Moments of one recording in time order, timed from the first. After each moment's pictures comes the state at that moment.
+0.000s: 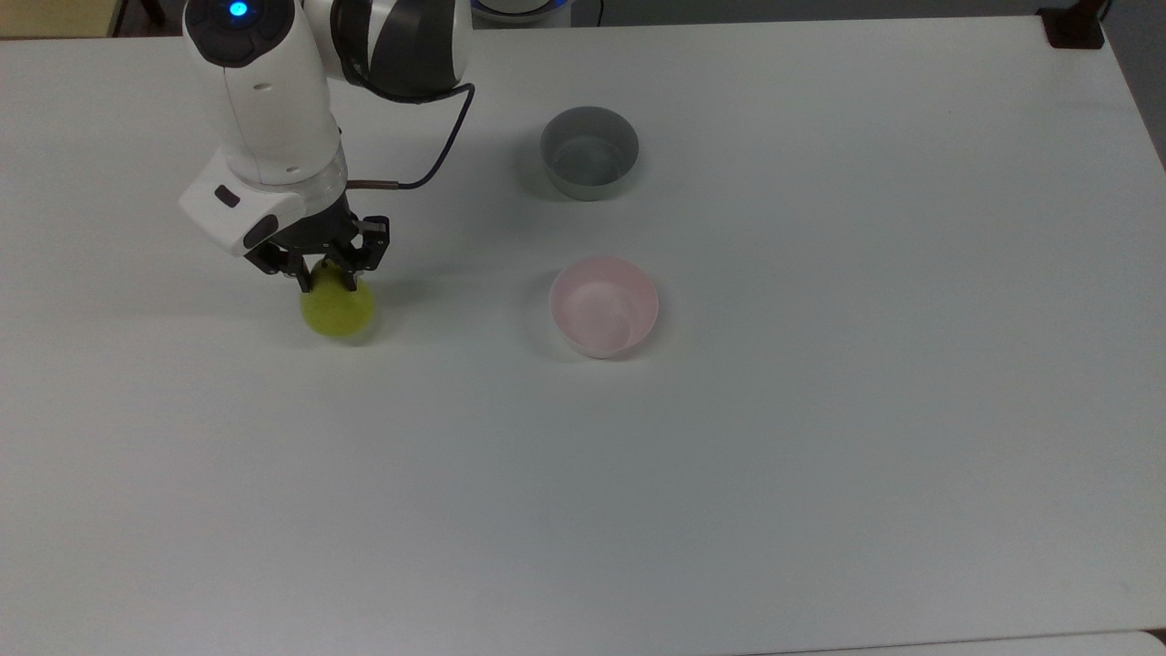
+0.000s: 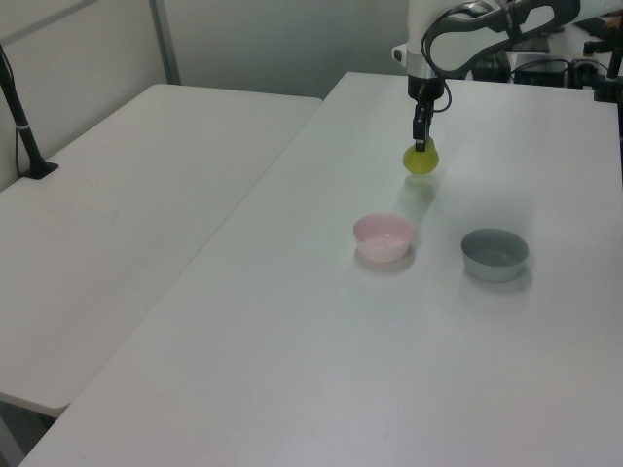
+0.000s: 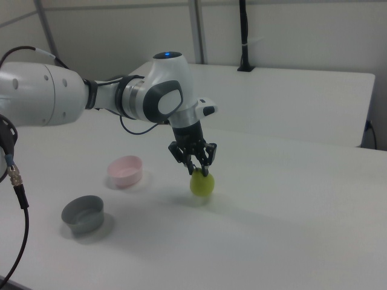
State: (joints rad) arm -0.10 0.40 -0.09 -1.63 -0.07 2.09 -0.29
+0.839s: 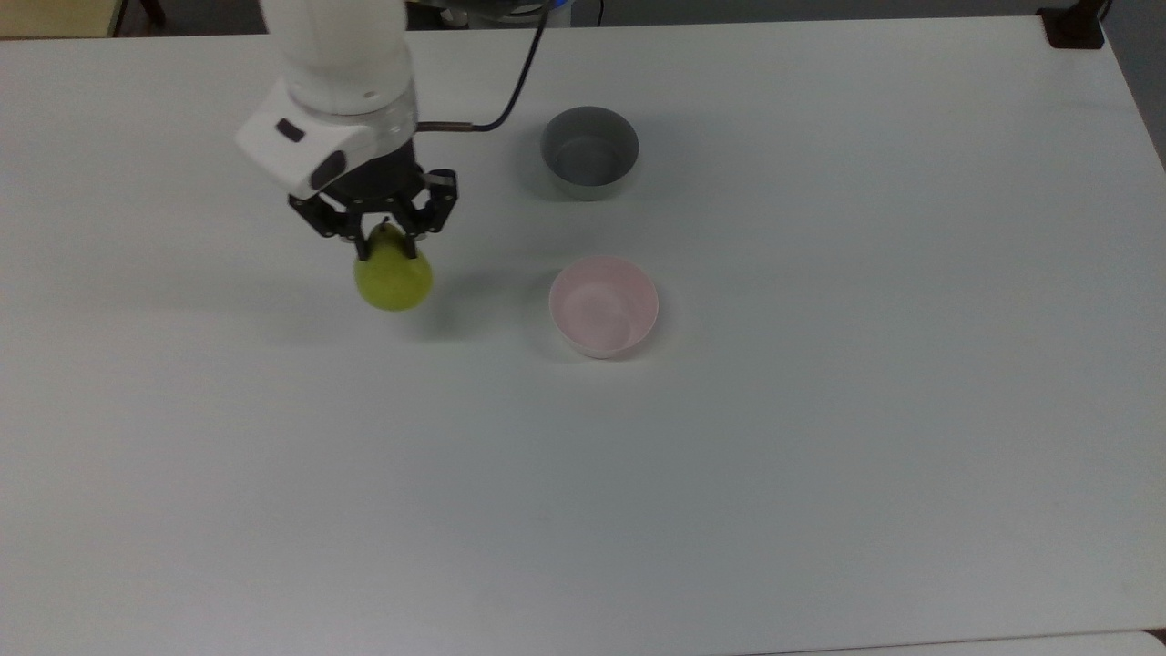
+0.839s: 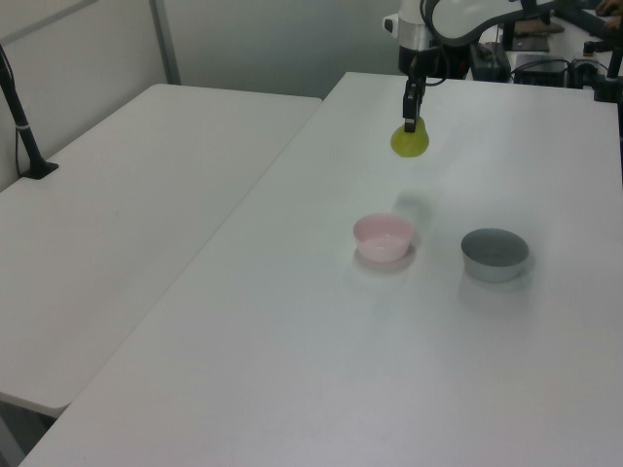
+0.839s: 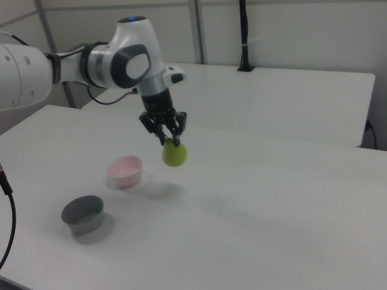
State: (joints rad) arm 0.01 0.31 -0.07 -1.57 -0.07 1.96 -0.19
